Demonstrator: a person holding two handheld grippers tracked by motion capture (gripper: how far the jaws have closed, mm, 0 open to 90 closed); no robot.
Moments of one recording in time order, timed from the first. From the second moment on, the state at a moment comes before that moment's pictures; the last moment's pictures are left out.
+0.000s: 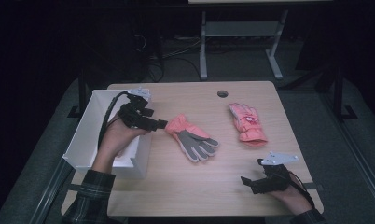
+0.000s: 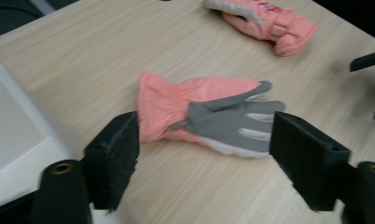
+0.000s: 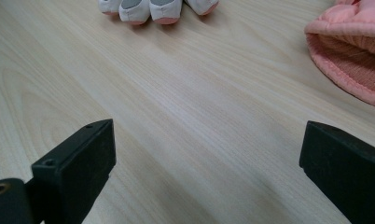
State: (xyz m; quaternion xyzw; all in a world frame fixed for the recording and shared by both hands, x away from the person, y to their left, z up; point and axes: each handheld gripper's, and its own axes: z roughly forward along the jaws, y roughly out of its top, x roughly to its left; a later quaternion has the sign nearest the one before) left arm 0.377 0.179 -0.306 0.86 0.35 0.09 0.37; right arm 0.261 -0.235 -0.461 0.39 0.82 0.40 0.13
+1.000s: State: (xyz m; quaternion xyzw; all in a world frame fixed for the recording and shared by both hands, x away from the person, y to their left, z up) left arm 0.393 0.087 -0.394 0.89 0.33 0.10 0.30; right arm 0.261 -0.234 -0.460 0.38 0.82 0.40 0.13
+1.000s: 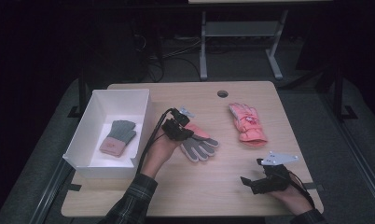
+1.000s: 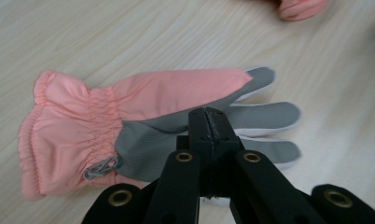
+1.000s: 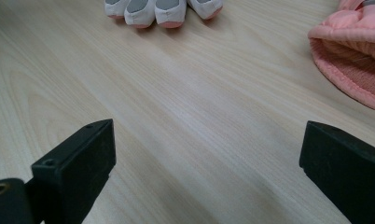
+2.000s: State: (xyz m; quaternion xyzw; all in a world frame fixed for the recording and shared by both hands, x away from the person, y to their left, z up) left arm 0.406 0.083 -0.432 0.89 0.35 0.07 0.28; right arm 0.261 -0.234 -0.460 0.38 0.82 0.40 0.13
